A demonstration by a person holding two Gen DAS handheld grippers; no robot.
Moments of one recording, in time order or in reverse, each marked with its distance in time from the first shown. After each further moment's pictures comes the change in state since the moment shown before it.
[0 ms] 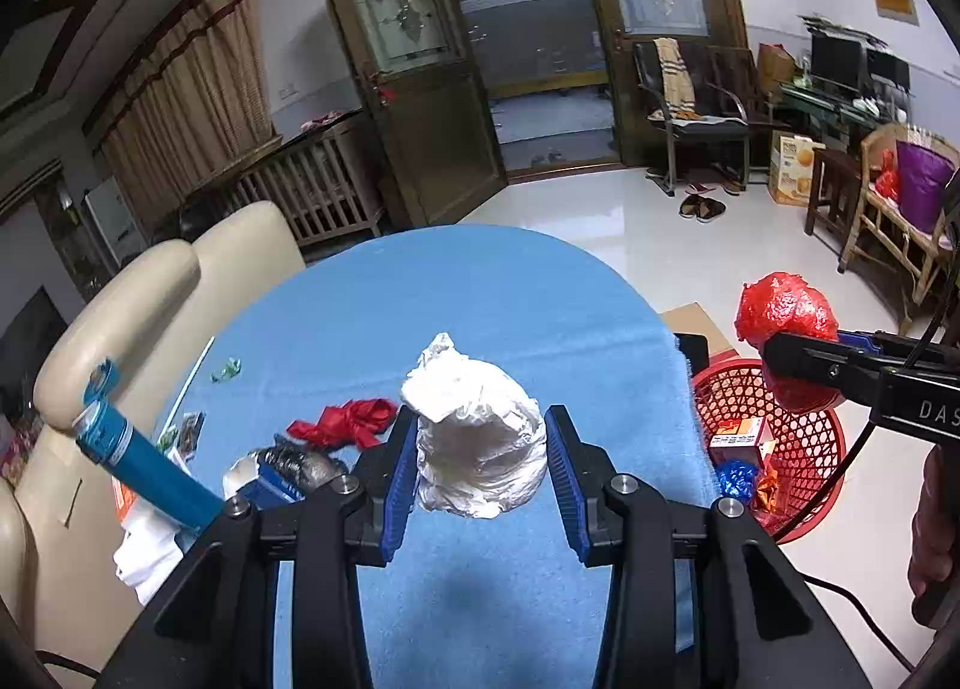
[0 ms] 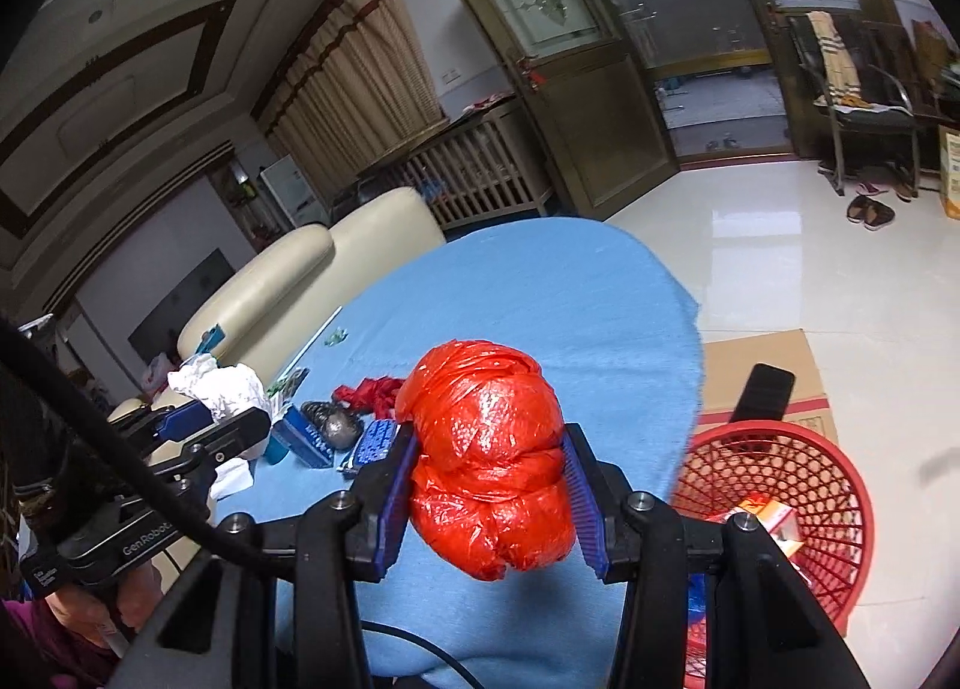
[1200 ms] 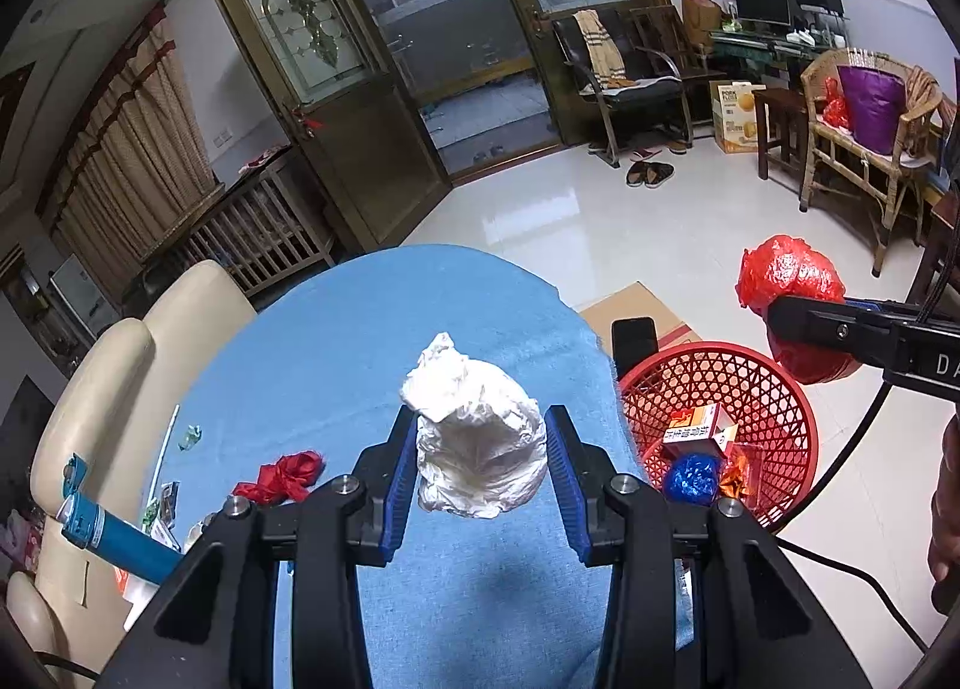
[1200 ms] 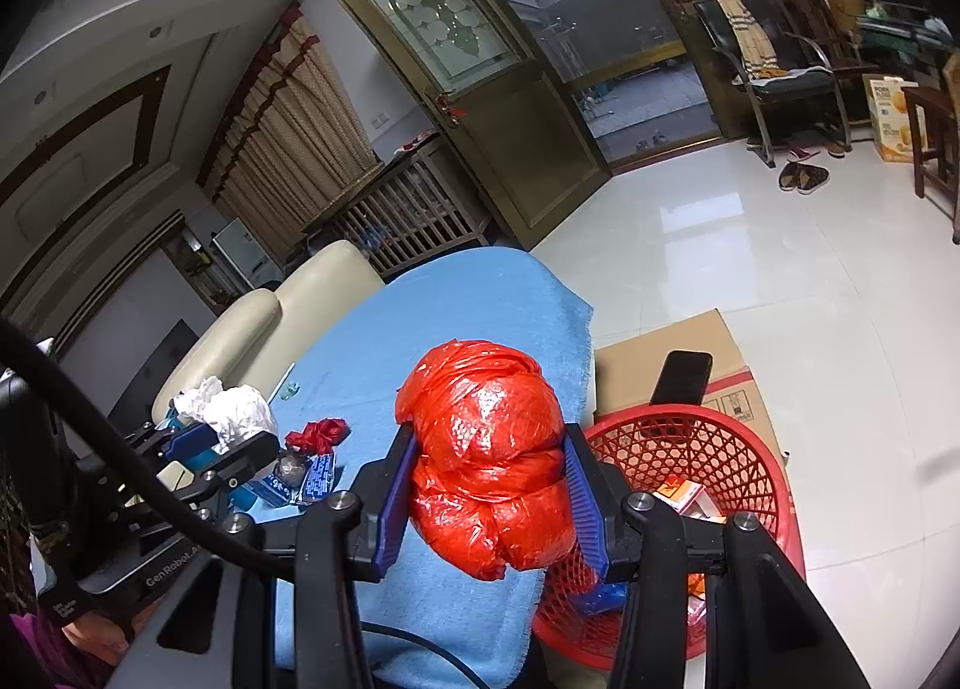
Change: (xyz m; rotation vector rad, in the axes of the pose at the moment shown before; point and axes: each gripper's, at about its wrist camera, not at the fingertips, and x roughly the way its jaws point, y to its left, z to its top) left arm 0.008 -0.088 0.023 0.184 0.003 -0.042; right arm -0.053 -0.076 -0.008 0.159 -0.075 -0.075
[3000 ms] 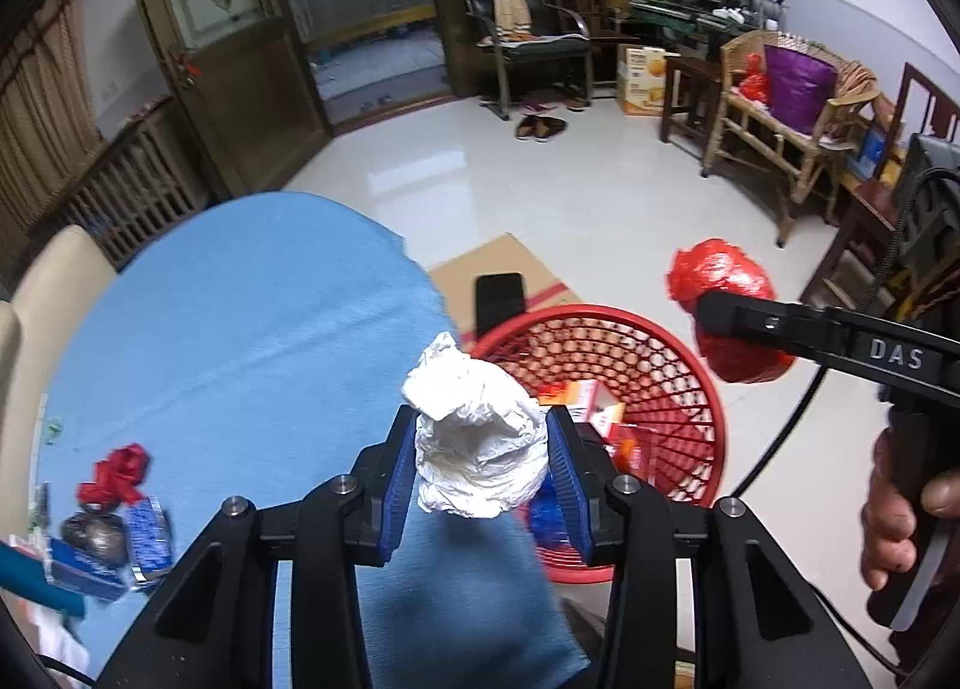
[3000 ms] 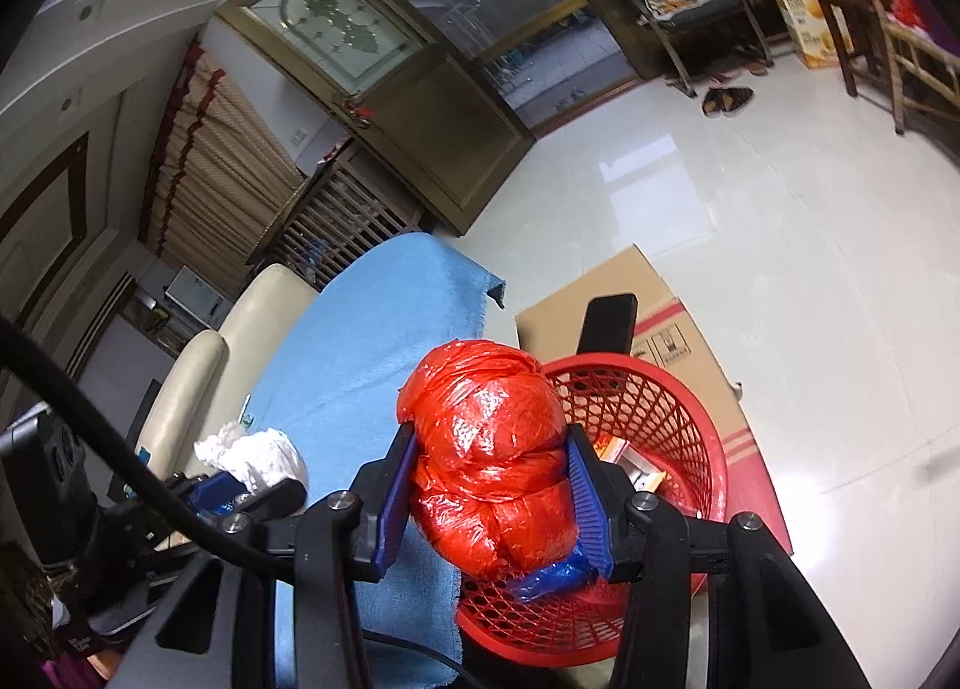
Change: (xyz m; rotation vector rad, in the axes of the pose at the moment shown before) left arm 0.068 -0.061 0.005 0.004 0.129 -0.328; right arm 0.007 -0.080 -0.018 0.232 0.047 -0.082
